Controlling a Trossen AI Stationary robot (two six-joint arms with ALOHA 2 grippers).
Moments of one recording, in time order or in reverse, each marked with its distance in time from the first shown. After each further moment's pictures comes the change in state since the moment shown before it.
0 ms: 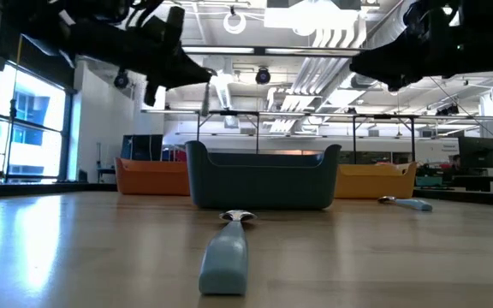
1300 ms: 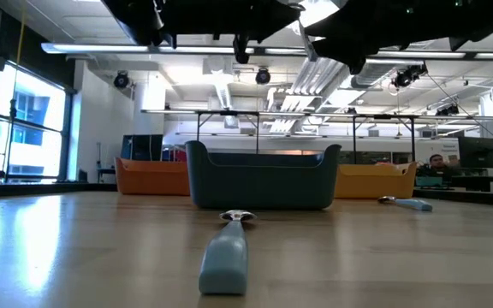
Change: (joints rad) left arm -0.080 0.489 0.529 0.259 0.154 0.226; right arm 0.105 0.364 0.327 -0.037 0.064 0.158
